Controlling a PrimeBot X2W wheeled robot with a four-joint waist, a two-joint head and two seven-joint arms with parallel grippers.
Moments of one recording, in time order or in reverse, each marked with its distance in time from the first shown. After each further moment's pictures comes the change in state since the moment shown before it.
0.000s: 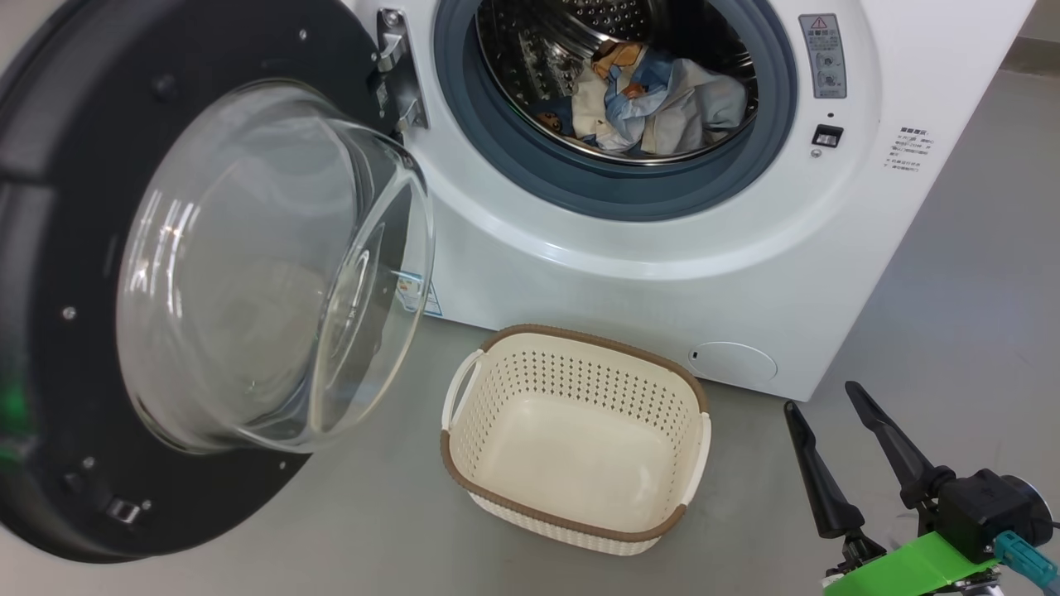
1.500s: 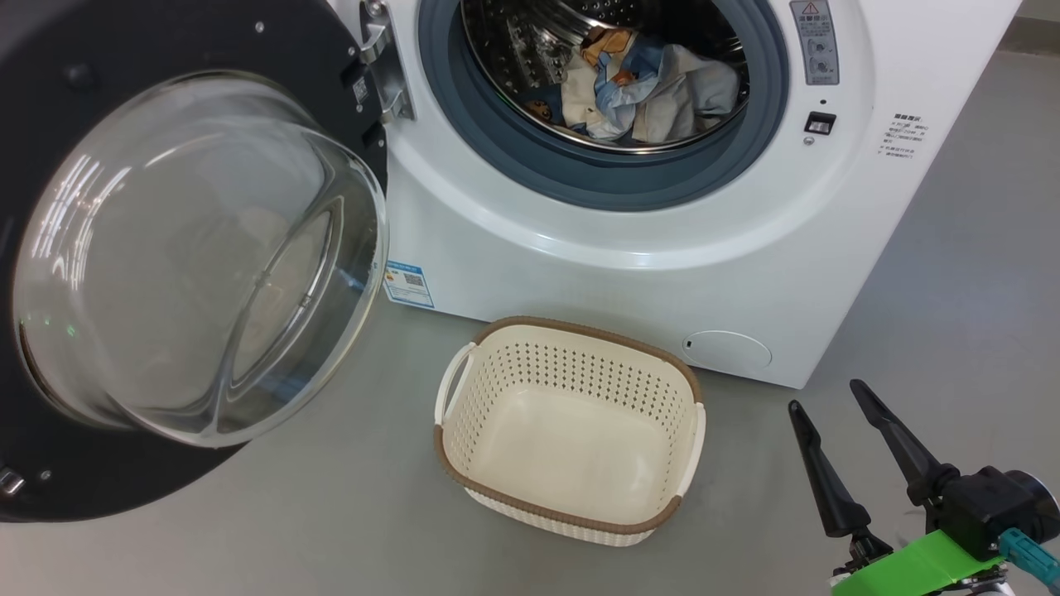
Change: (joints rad) left arm -0.160 0.092 0.101 0.354 0.047 -0.117 -0.273; right arm -0.004 -0.030 0.008 0.001 0.000 0.000 0.000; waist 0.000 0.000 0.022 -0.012
